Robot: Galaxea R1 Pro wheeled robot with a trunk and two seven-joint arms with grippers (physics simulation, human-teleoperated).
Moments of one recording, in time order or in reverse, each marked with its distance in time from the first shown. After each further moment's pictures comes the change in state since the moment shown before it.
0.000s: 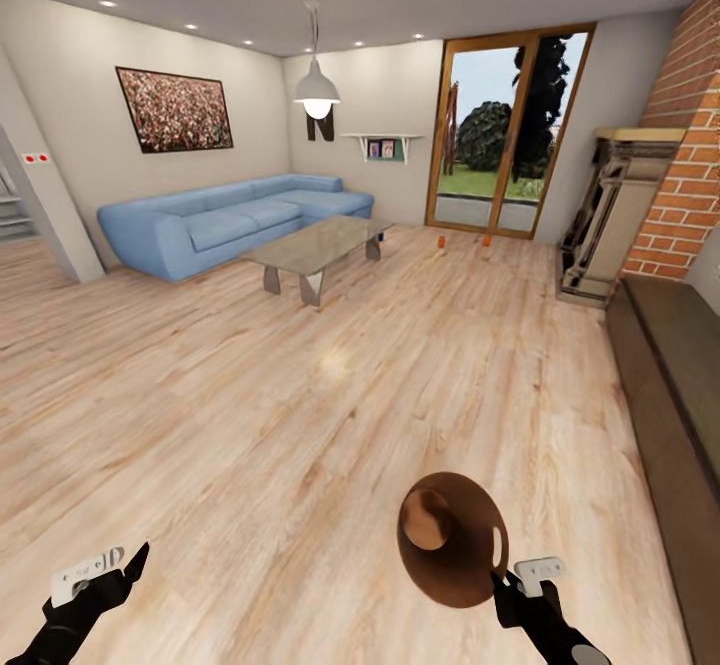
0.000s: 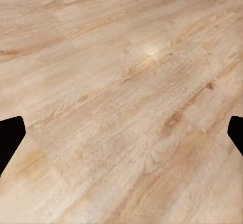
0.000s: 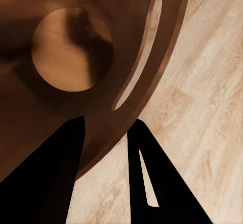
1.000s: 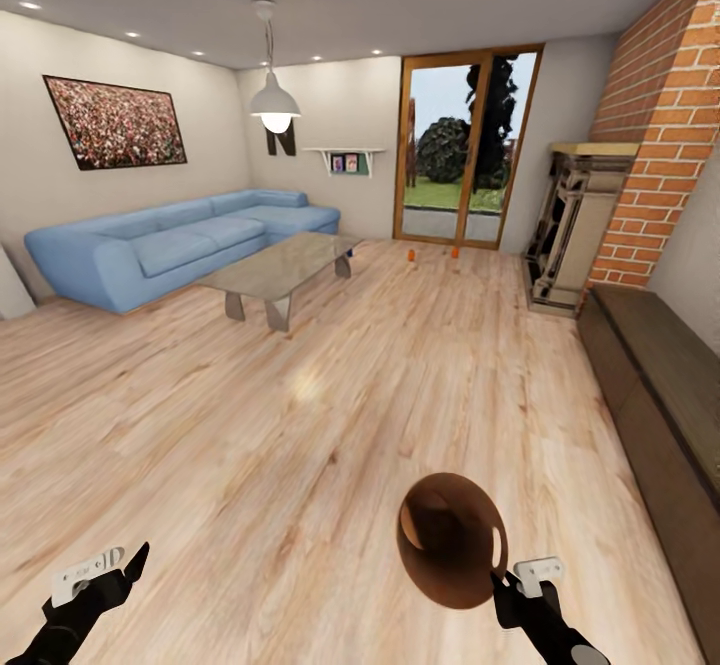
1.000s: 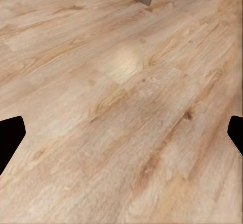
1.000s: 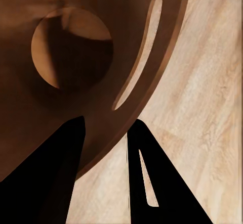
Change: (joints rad) left arm 0.000 0.000 -0.001 0.000 0.000 -0.001 0.000; right arm 0.000 0.000 0.003 0.002 0.001 0.000 0.000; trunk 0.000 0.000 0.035
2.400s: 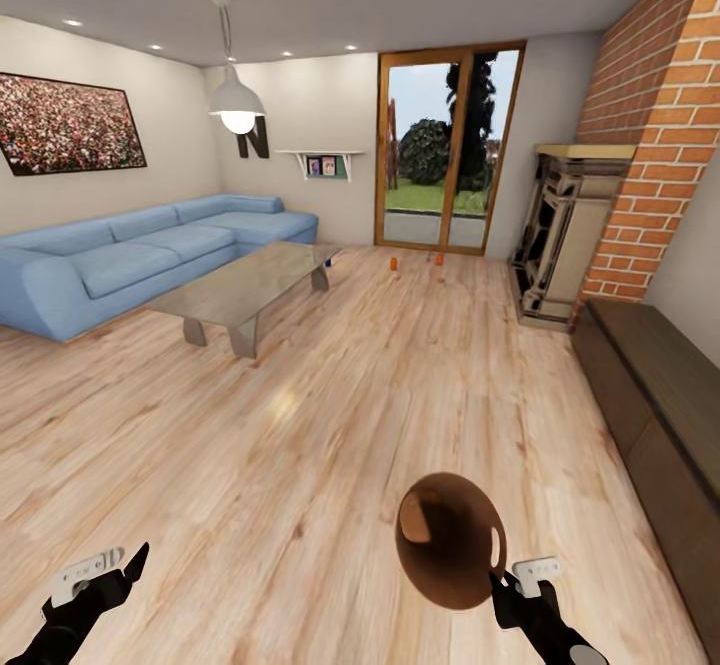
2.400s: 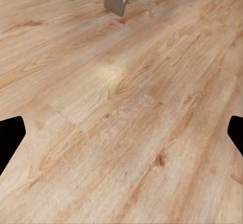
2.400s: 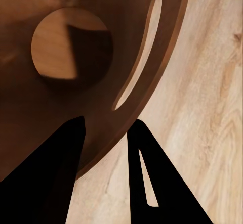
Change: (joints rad) left arm 0.000 0.000 0.000 0.000 -0.002 0.000 0.002; right arm 0.000 0.002 0.004 -0.001 0.004 0.000 -0.001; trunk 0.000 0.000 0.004
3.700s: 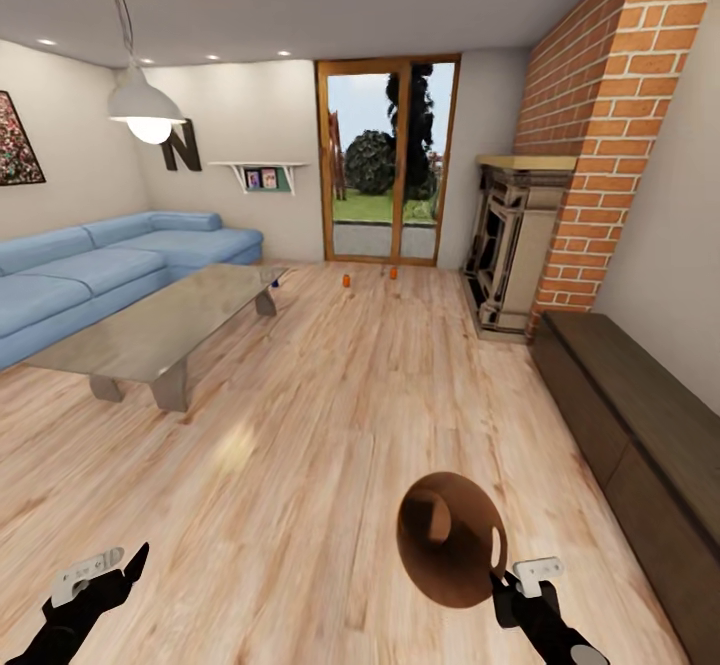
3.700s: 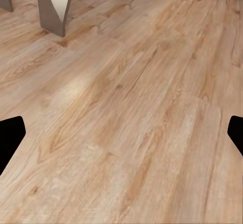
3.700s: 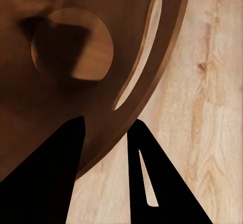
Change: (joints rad) left arm 0.000 0.000 0.000 0.000 0.000 0.000 0.000; right arm 0.000 0.001 -0.005 0.000 -0.013 0.001 0.002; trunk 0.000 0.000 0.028
